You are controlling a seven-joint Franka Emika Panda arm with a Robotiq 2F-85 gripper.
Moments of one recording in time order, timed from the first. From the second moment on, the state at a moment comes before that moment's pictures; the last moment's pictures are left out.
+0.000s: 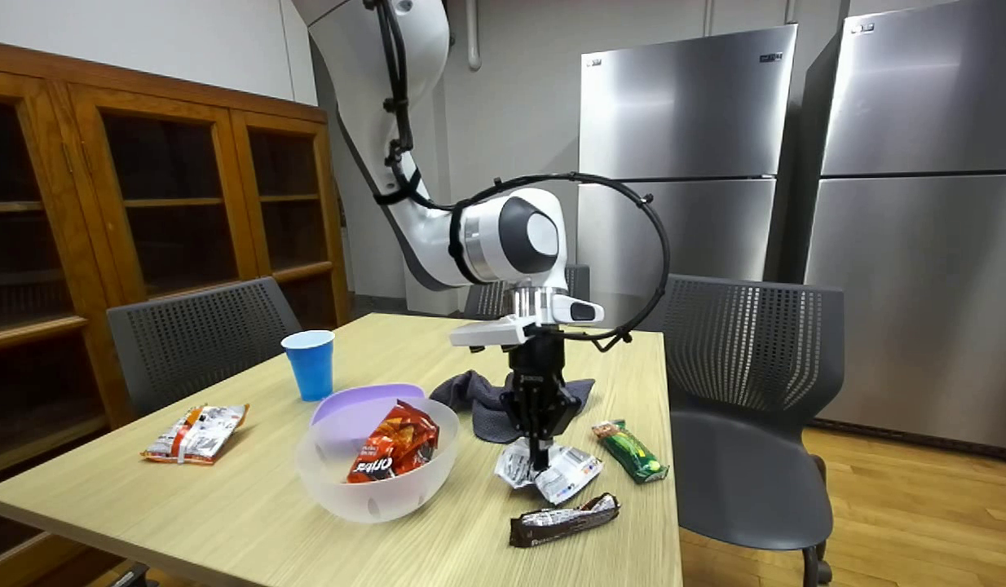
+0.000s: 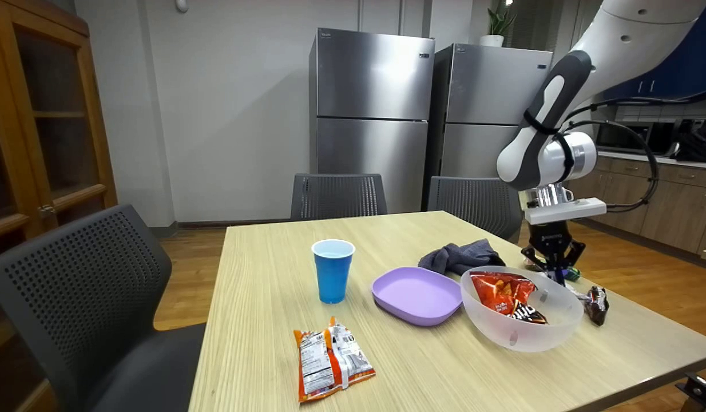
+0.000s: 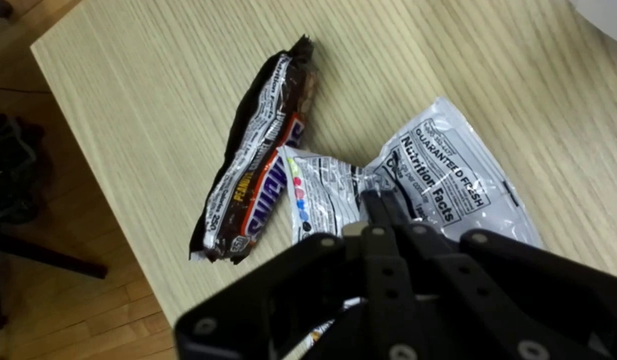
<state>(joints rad) -0.14 0.64 -0.26 -1.95 -0.09 2.26 0.25</state>
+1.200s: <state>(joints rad) -0.13 0.26 -0.21 -2.16 -0.27 2.32 -0.04</state>
